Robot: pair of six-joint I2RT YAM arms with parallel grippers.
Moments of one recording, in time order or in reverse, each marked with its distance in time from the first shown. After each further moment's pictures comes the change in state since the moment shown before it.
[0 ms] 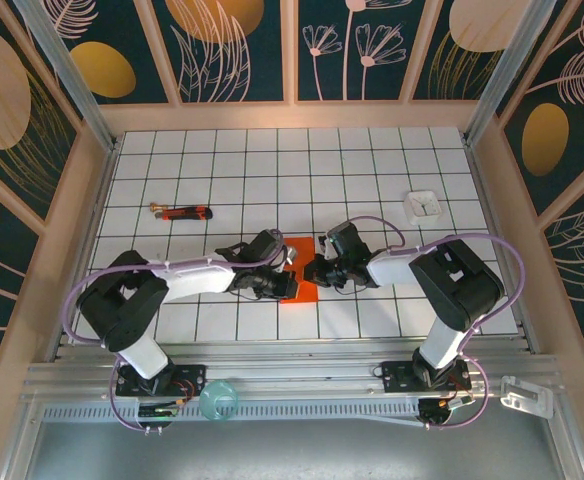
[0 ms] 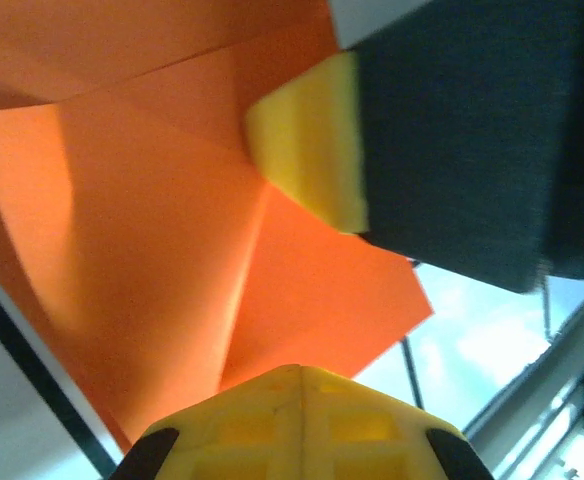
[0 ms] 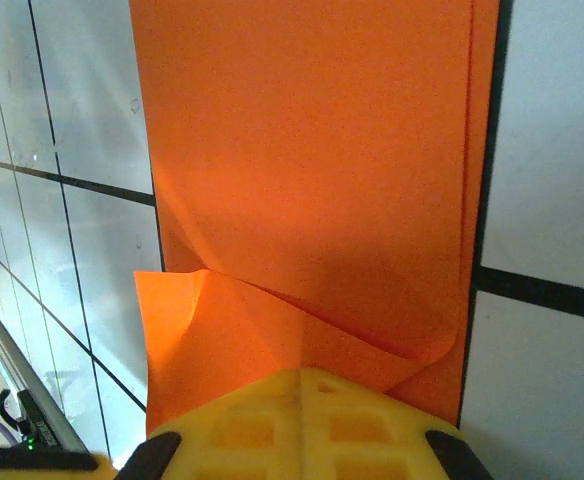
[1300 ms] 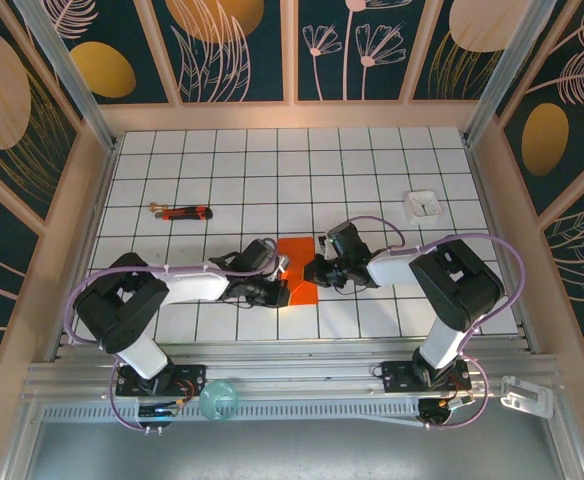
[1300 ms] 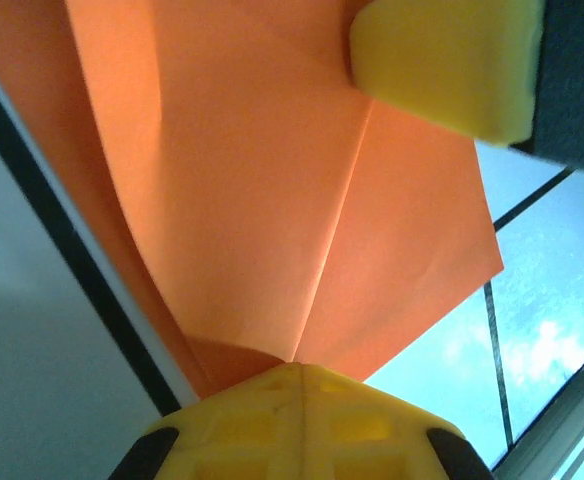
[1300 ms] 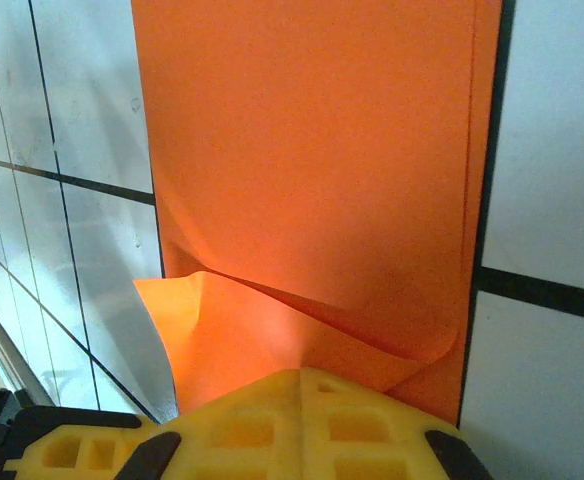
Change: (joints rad) left arm 0.018 -0.030 -0.135 0.090 0.023 0.033; right arm 0.000 0.000 -0.001 -0.003 0.003 -0.007
